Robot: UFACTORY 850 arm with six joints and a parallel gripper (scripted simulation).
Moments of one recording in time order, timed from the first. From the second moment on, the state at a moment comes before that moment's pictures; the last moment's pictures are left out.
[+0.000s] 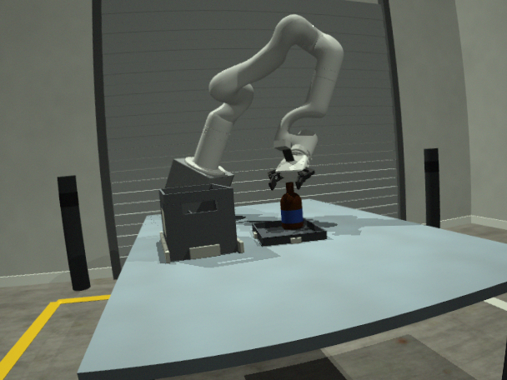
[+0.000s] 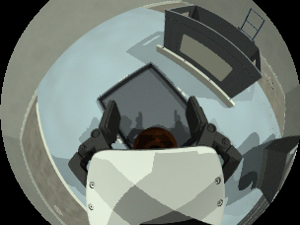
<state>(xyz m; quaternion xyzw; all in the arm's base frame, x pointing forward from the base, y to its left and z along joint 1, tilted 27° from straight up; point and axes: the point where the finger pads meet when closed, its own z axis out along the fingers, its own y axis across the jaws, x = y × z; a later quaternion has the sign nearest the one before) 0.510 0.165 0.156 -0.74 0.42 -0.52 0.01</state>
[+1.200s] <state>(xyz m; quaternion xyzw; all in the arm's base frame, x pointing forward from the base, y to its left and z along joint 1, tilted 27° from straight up) 0.489 0.141 0.217 -0.74 0.42 -0.52 0.01</state>
